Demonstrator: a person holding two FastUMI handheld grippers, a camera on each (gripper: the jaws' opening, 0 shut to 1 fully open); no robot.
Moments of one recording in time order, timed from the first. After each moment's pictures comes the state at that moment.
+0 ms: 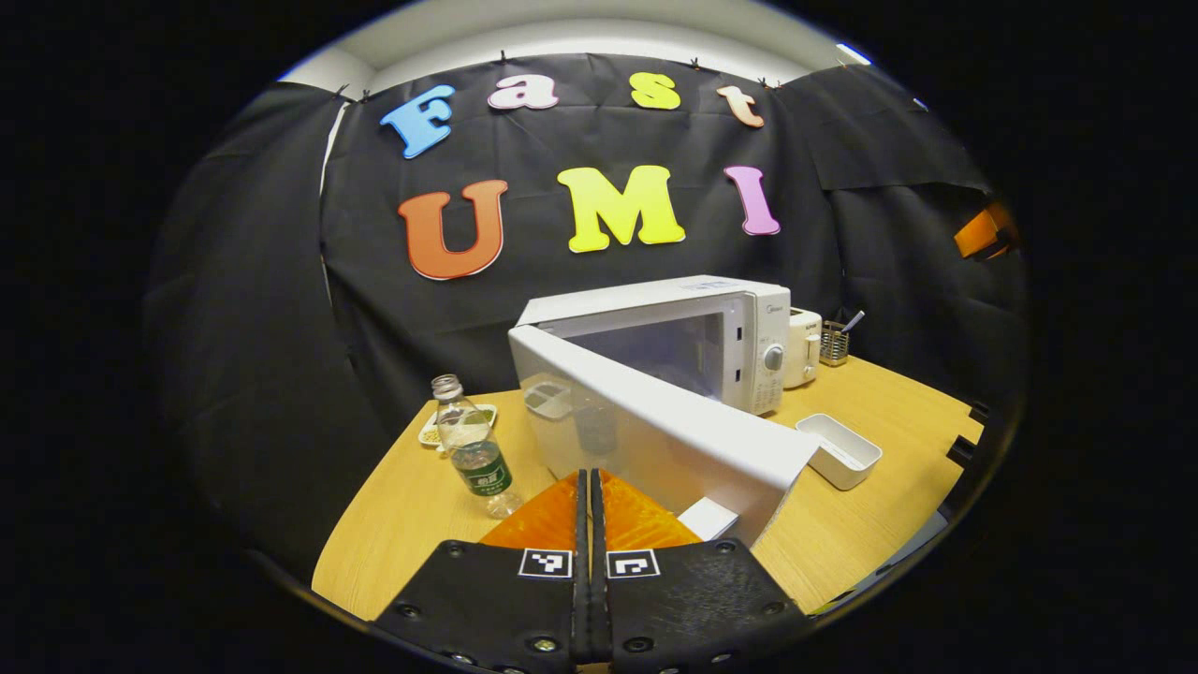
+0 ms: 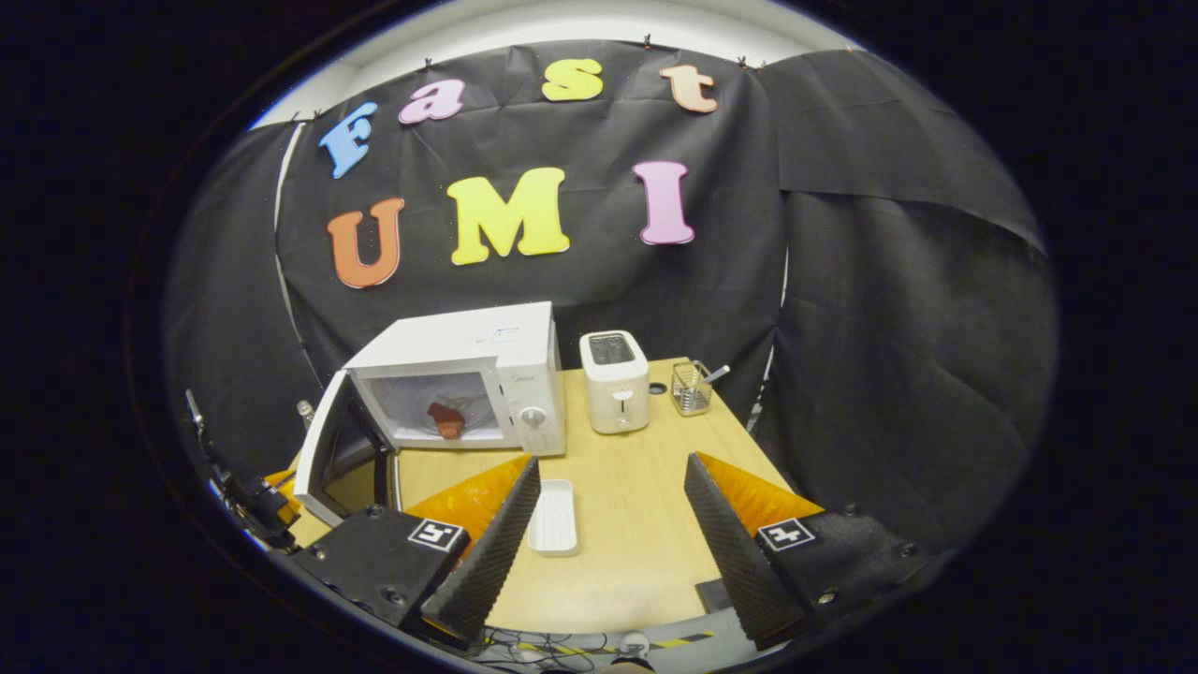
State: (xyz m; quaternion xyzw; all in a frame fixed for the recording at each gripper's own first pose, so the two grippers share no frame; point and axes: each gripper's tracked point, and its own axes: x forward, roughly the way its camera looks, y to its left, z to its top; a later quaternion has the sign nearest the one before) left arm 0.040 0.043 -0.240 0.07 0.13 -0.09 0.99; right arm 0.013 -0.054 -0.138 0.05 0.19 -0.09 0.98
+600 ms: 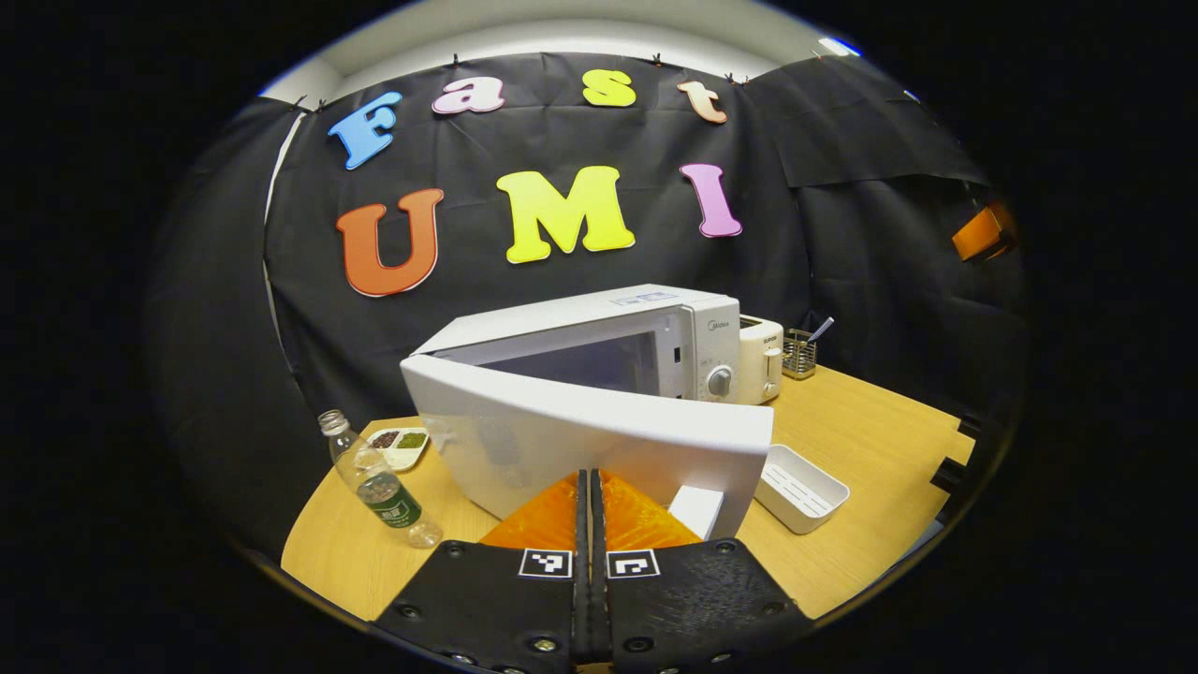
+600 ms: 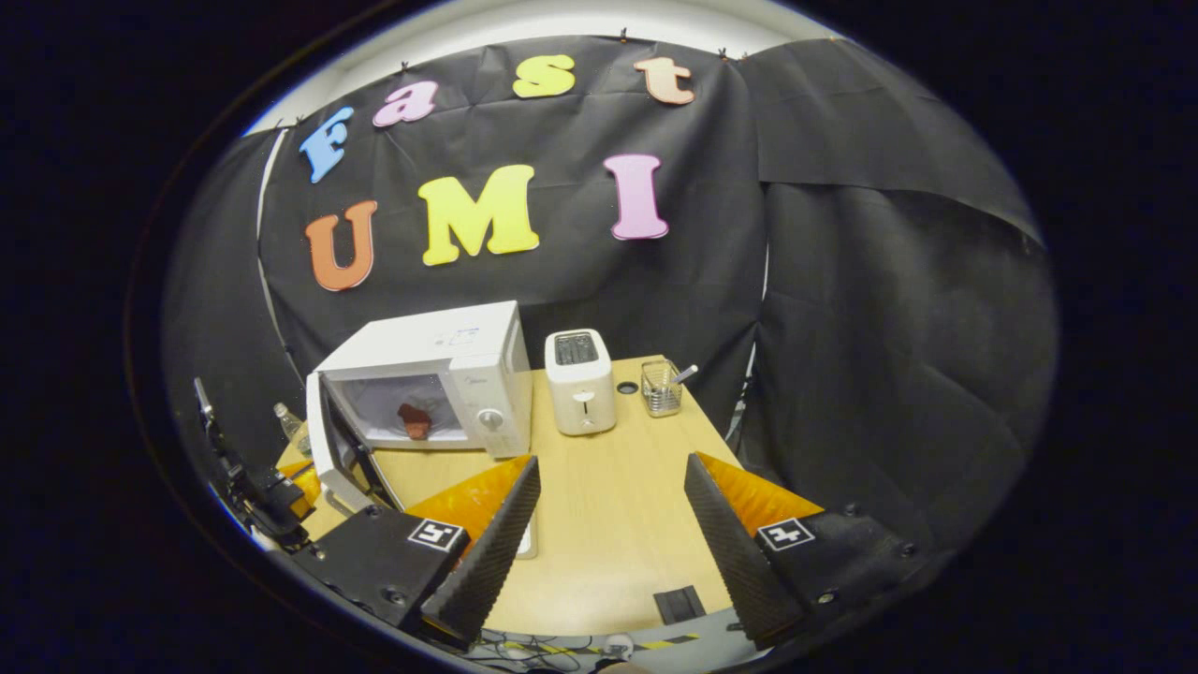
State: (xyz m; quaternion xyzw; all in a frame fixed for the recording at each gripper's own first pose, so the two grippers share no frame) left arm 0.085 -0.053 -0.237 0.07 0.12 -0.13 0.98; right arm 0.017 -0.121 -0.143 0.05 0.20 -0.10 0.97
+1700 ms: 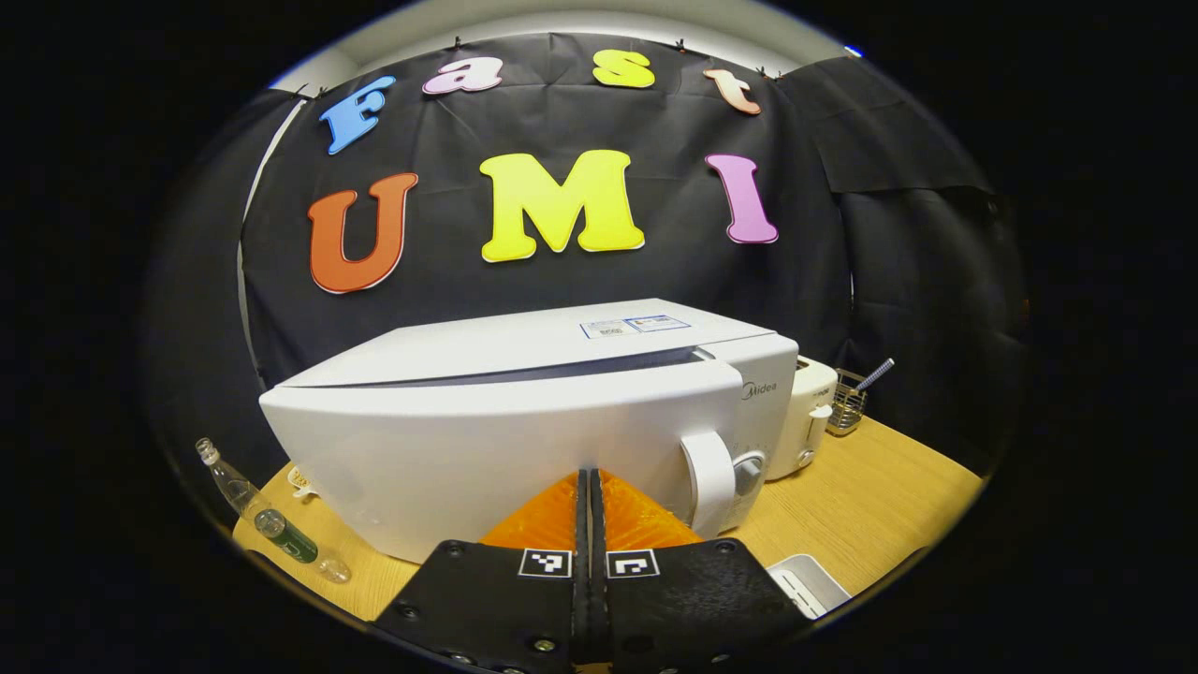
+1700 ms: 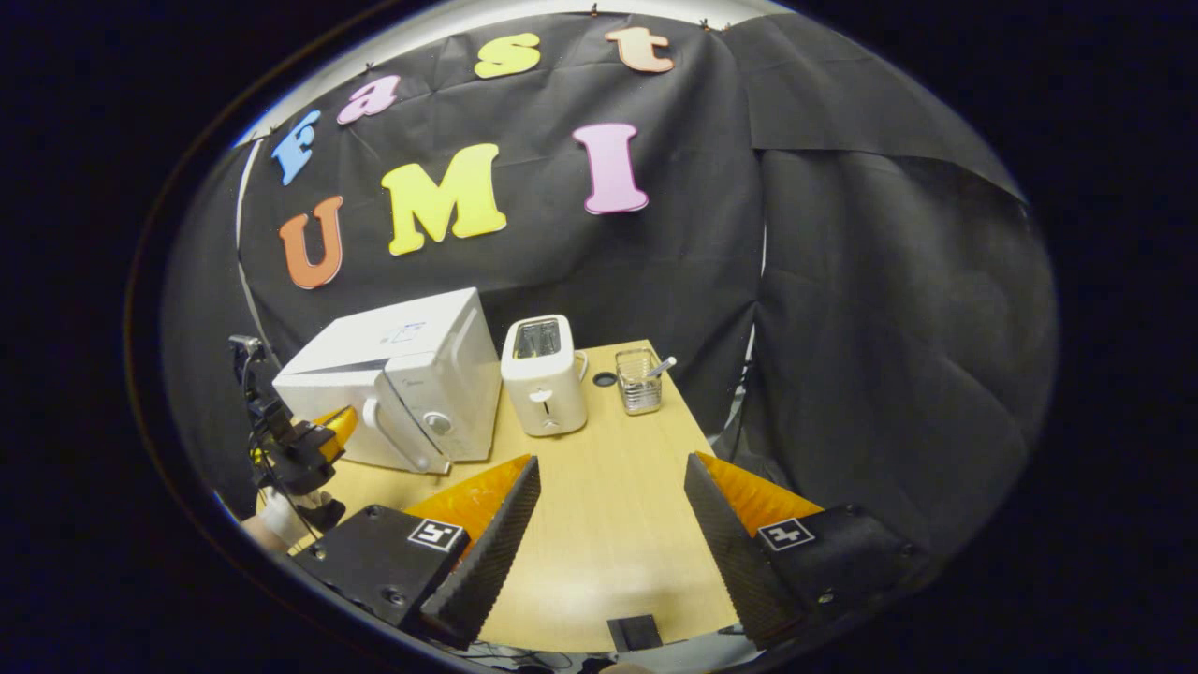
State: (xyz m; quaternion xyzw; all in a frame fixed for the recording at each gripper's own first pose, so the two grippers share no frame) left arm 0.235 -0.132 -0.241 0.04 0.11 -0.09 0.99; right arm 0.080 -0.202 -0.173 0.07 0.24 -0.09 0.96
